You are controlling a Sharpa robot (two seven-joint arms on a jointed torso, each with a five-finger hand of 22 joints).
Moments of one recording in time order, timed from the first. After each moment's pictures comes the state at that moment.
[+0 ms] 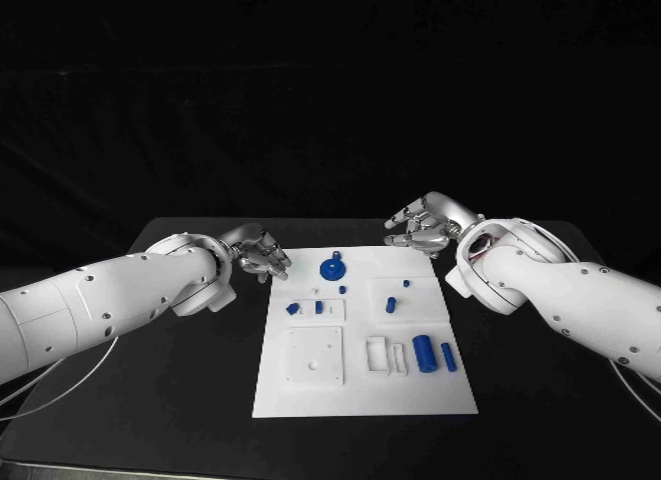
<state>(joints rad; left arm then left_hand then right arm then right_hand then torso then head) 1.28 -0.70 -0.16 1.20 -0.96 -0.19 -0.02 1.38 -0.03 0.18 -0.25 0.05 1.12 0.10 0.06 0.06 1.22 0.07 0.06 0.06 1.23 -0.02 0.96 0.28 0.05 1.12 -0.04 0.25 1.31 1.03 -0.75 0.29 1.46 -1.30 -0.31 -0.23 1.24 -0.16 0.37 -0.06 0.35 1.07 0.10 0.07 0.06 1.18 0.00 1.03 1.01 1.44 -0.07 0.93 1.01 0.08 1.47 -0.09 0.76 1.31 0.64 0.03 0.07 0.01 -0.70</state>
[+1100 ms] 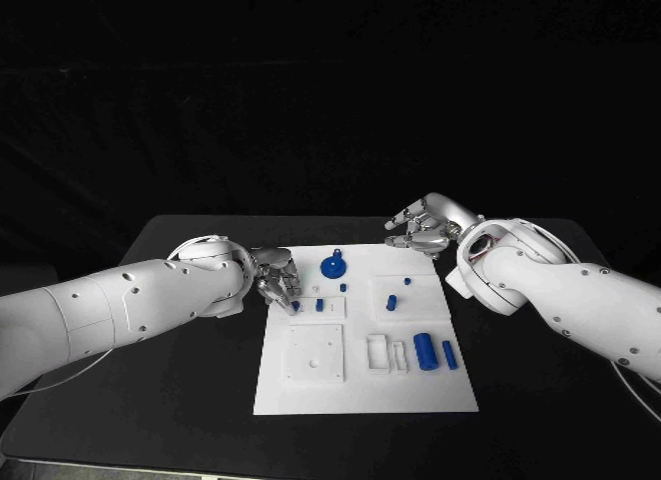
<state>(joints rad) 1.28 -0.60 -0.21 1.14 -1.25 0.02 -0.06 1.45 -0.07 -0.02 -0.04 0.05 1.06 0.09 0.06 0.06 1.09 0.08 0.06 0.06 1.25 -0.03 0.92 0.27 0.04 1.21 -0.05 0.09 1.18 1.02 -0.75 0.29 1.46 -1.31 -0.30 -0.23 1.24 -0.16 0.37 -0.06 0.35 1.07 0.10 0.07 0.06 1.18 0.00 1.03 1.01 1.44 -0.07 0.93 1.01 0.08 1.47 -0.09 0.76 1.31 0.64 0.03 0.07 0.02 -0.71</state>
